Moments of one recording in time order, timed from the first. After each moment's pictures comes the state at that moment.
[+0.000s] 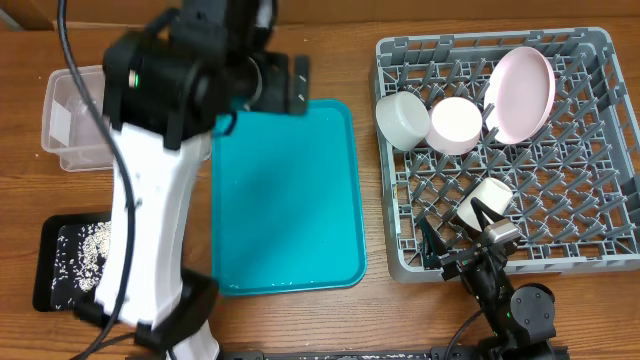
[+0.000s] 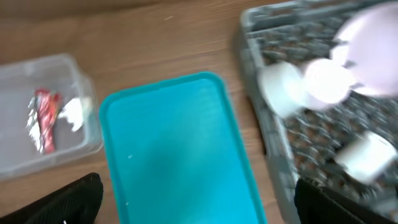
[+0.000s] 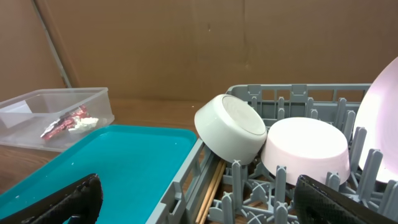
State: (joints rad) left arm -0.41 1.88 2.64 -1.68 -0.04 -0.24; right arm 0.26 0.01 0.02 -0.01 -0.12 0.12
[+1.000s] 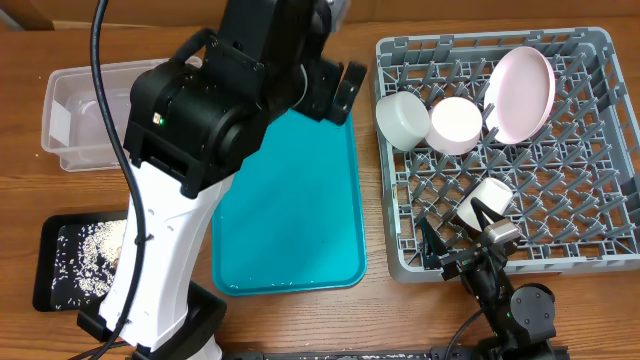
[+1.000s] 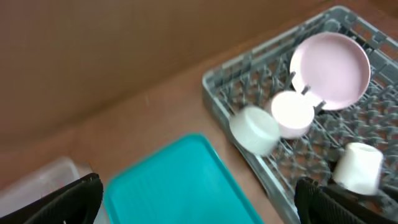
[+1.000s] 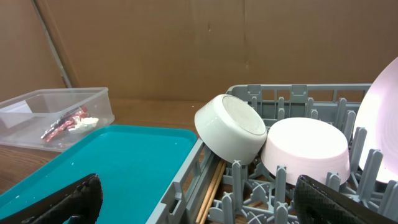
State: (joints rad) left arm -0.58 1.84 2.64 -1.45 -0.12 -0.01; right arm 0.26 0.01 0.02 -0.01 -0.12 0.12
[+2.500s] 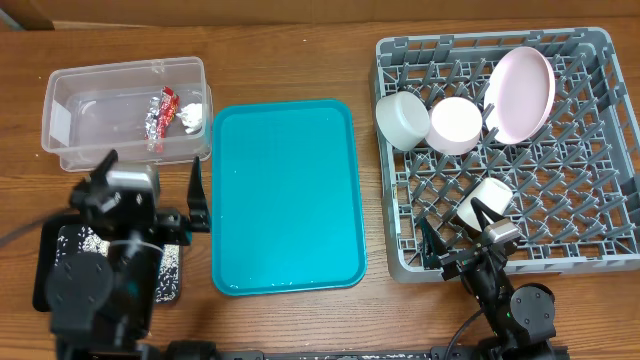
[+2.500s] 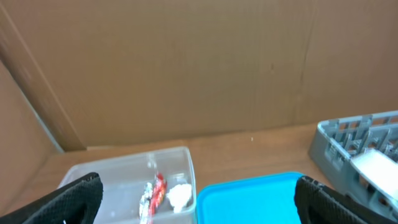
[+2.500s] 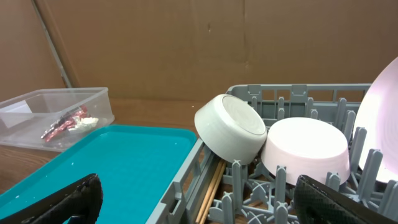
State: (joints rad) left arm -0.05 0.56 0.93 -0.47 -0.02 0.08; right arm 0.26 0.01 0.02 -0.01 -0.12 0.12
